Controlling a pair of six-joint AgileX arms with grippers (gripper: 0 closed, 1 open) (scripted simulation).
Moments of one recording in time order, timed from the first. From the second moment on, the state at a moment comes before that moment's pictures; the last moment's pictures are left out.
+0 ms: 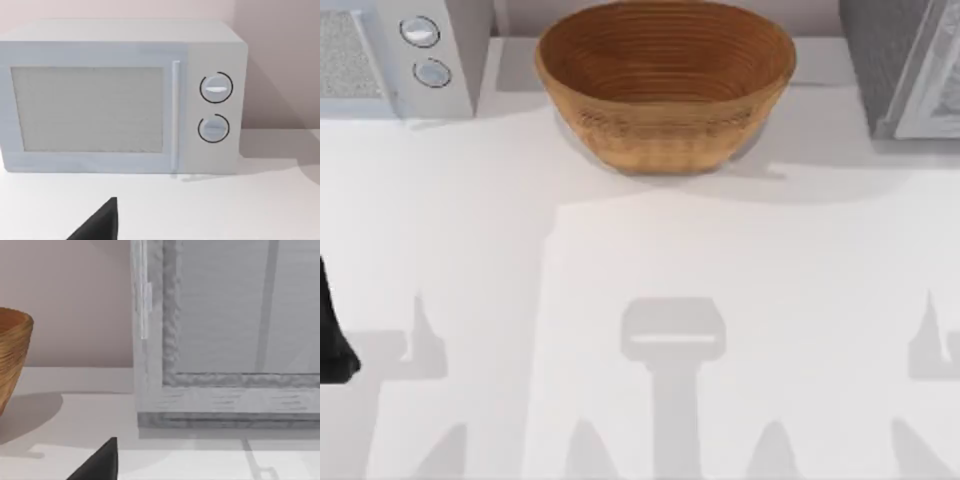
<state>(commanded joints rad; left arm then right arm) 0.00 0.00 0.00 0.00 0.00 0.00 0.00 0.00 0.00 0.00 0.00 0.00</state>
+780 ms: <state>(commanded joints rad) 0.00 0.00 0.00 0.00 0.00 0.00 0.07 0.52 0.65 -0.16 0.08 0.01</state>
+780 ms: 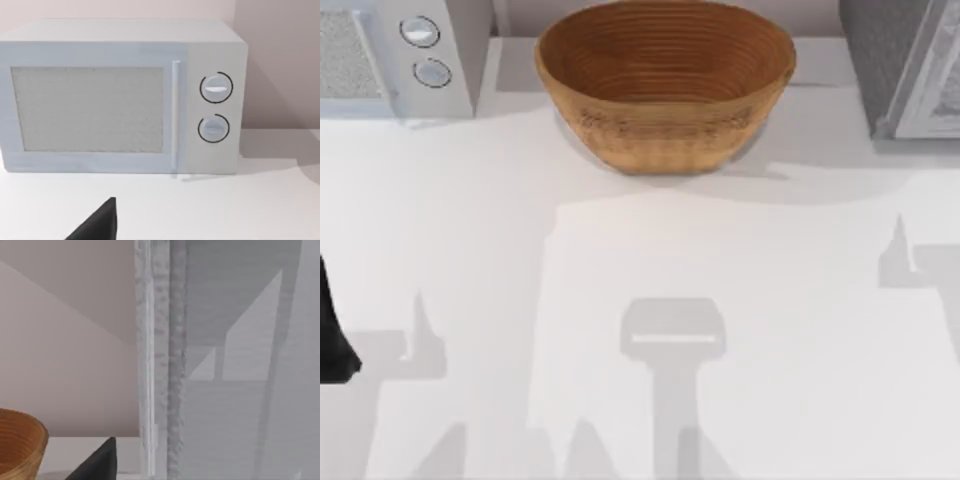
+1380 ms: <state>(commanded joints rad) 0.00 0.00 0.00 0.00 0.00 0.00 0.16 1.18 1.54 -0.37 0.18 0.01</state>
